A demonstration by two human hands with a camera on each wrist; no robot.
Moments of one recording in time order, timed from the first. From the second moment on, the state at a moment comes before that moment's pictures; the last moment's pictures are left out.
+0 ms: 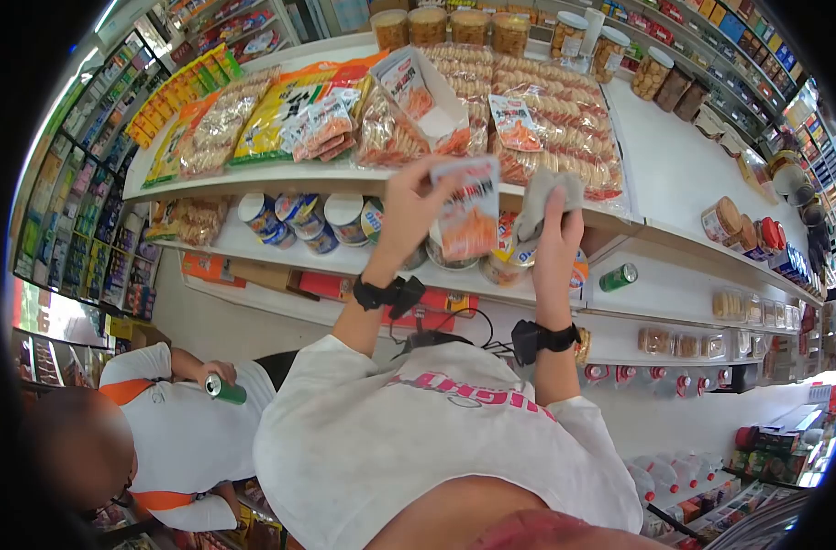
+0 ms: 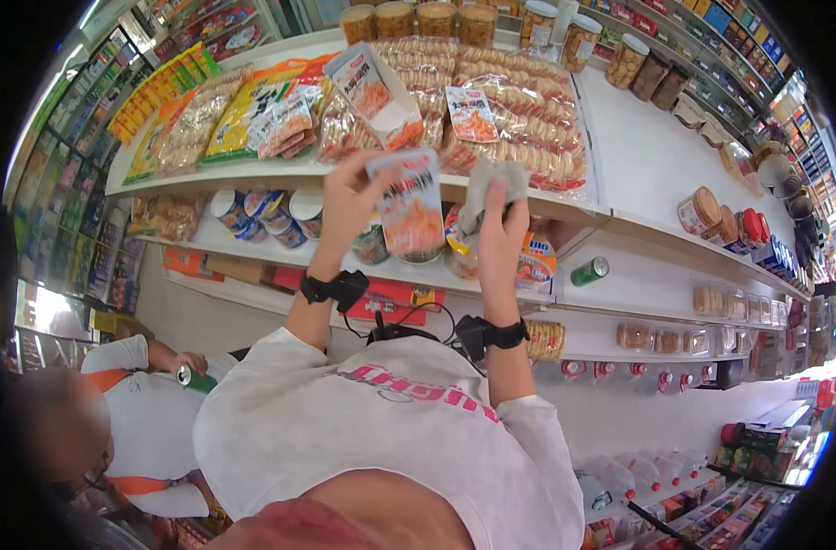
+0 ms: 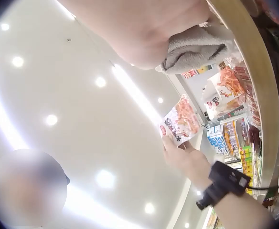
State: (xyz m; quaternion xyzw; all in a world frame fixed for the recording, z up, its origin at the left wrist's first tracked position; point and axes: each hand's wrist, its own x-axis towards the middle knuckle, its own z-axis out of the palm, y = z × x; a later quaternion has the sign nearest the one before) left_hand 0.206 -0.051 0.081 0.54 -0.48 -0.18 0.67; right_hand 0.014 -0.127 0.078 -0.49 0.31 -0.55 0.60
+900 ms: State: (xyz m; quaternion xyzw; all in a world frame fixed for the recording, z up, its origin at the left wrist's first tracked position) left_hand 0.265 0.006 0.037 0.46 -0.16 -0.18 0.85; right_hand 0.110 -0.088 0.009 -0.61 0.25 -0.38 0.65
